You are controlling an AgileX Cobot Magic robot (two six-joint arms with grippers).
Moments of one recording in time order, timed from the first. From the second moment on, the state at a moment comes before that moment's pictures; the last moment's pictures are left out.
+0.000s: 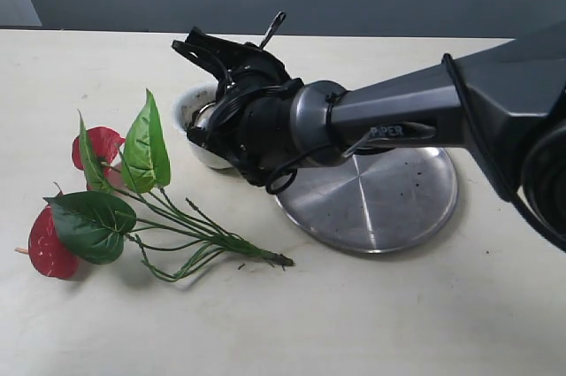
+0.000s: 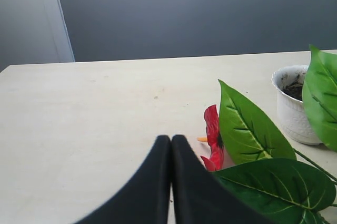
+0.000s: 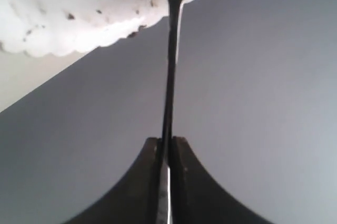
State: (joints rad) left arm -0.03 0.00 0.00 0.00 0.23 0.01; right arm 1.05 2.16 -1.40 -1.74 0.81 -0.36
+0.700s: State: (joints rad) left arm -0.03 0.00 0.00 0.00 0.23 0.01; right arm 1.06 2.18 -1.47 -1.74 0.84 -0.37
